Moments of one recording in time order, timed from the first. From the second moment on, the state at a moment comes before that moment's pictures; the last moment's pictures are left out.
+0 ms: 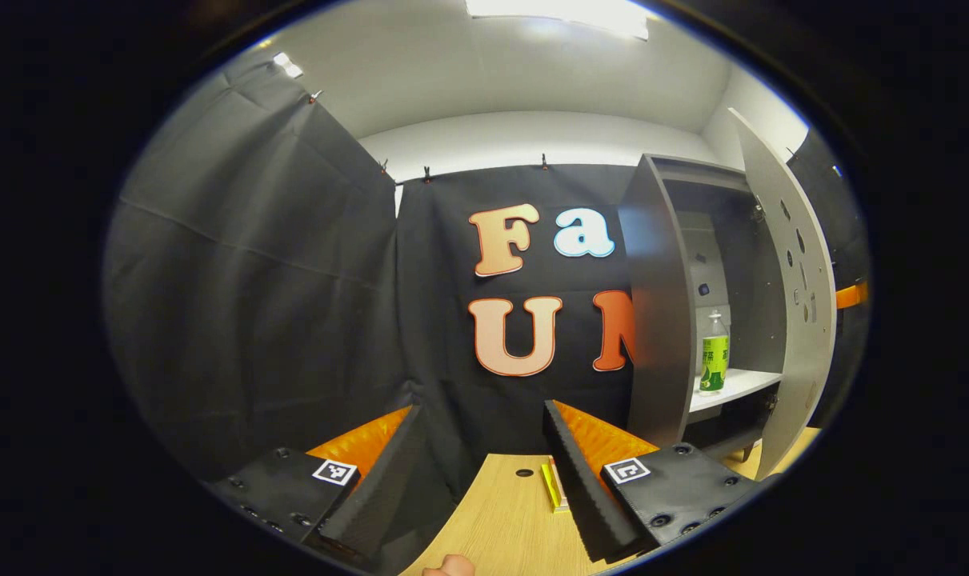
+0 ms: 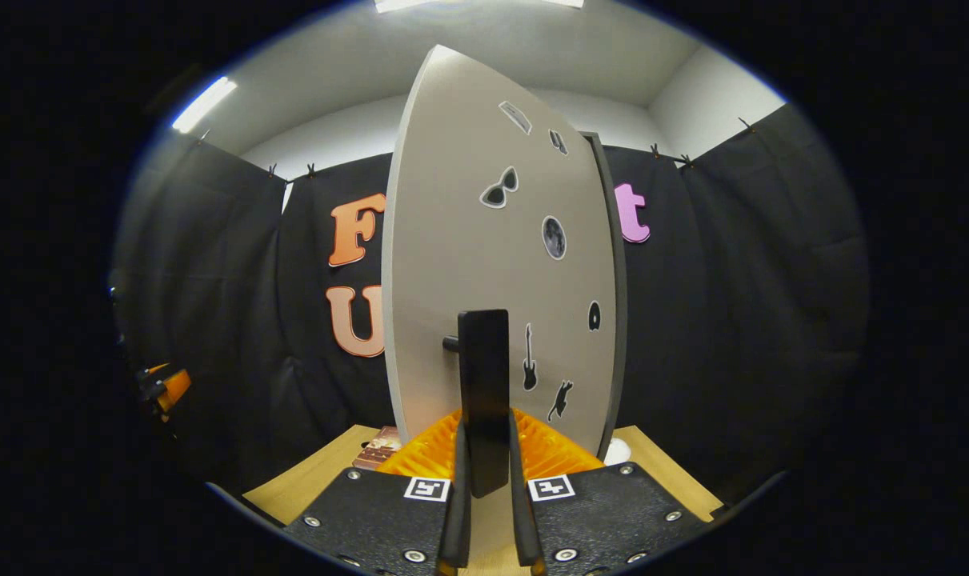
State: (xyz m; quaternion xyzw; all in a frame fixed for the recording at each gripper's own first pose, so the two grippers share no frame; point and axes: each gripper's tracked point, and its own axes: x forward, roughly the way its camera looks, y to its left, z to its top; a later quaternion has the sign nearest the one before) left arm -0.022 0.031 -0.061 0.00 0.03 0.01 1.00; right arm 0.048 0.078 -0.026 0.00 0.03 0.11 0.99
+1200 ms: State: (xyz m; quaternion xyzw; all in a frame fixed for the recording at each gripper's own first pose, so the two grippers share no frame) left arm -0.031 -0.040 -0.045 0.00 0.02 -0.03 1.00; right arm -0.004 -0.147 -0.003 -0.04 0.00 -0.10 0.99
